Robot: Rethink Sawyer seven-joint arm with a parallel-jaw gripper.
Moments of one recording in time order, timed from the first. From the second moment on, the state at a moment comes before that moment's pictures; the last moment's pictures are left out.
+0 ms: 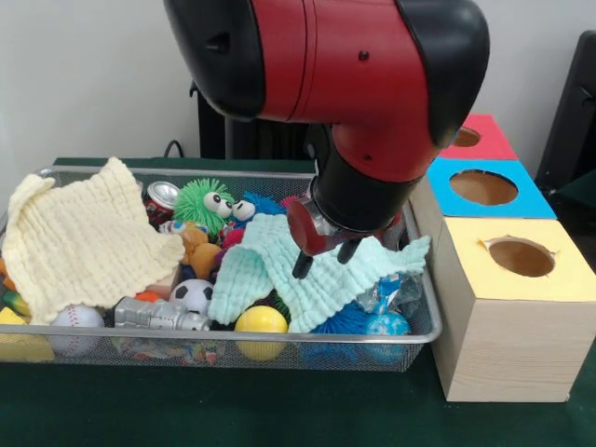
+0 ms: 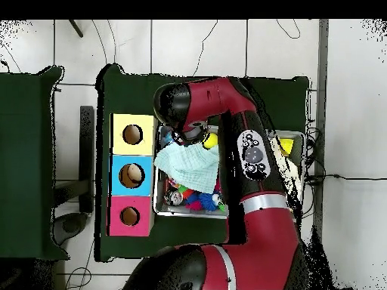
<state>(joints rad) -0.32 -0.37 0.41 1.02 -0.61 1.35 1.38</state>
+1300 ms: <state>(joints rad) -0.32 -0.24 0.41 1.02 -0.71 1.40 1.38</state>
